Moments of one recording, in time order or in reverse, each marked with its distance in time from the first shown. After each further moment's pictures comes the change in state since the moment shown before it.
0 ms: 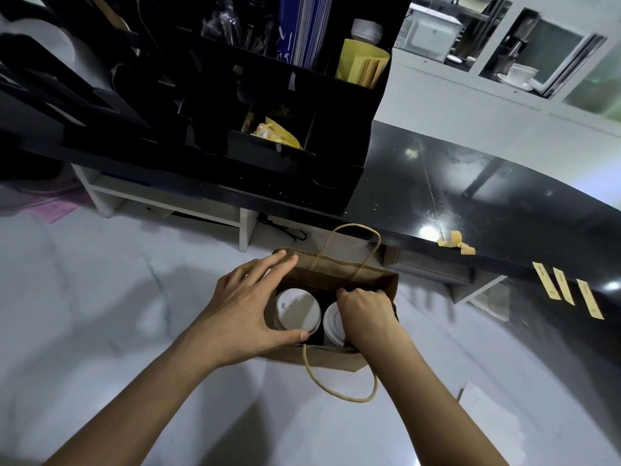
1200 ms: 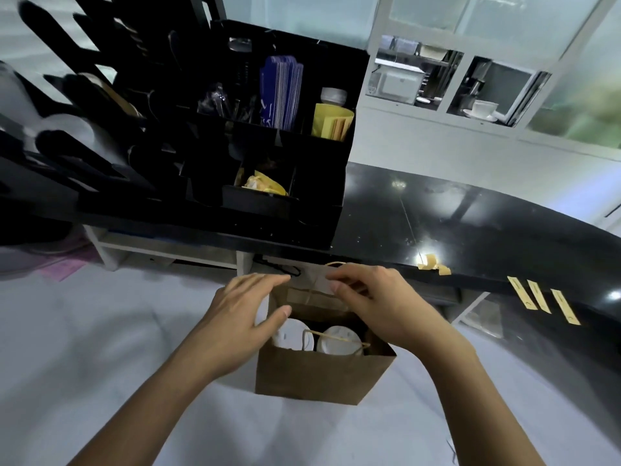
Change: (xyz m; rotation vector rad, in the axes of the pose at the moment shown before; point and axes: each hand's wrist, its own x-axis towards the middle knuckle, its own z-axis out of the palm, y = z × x) left_hand -0.003 0.025 -0.042 -0.056 0.183 0.028; right_hand -0.062 0.041 -0.080 0.770 0.414 -0.189
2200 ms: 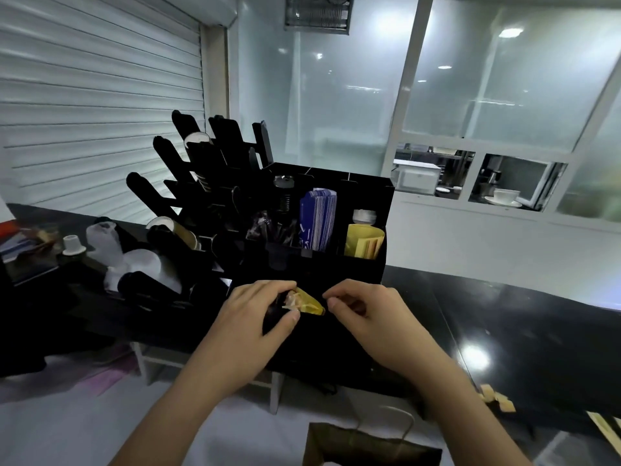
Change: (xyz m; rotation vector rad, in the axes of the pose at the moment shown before) left_hand 0.085 0.015 -0.138 0.056 0.311 0.160; right_hand 0.117 -0.072 -0.057 0.143 0.227 -0.215
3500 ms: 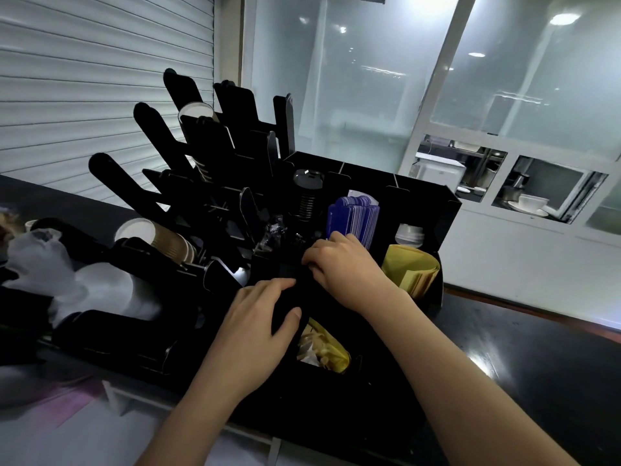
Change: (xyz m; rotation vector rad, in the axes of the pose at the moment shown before) left_hand 0.101 -0.089 0.037 -0.092 0.080 -0.163; right_hand 0.228 0.029 0.063 -0.775 -0.158 -0.315
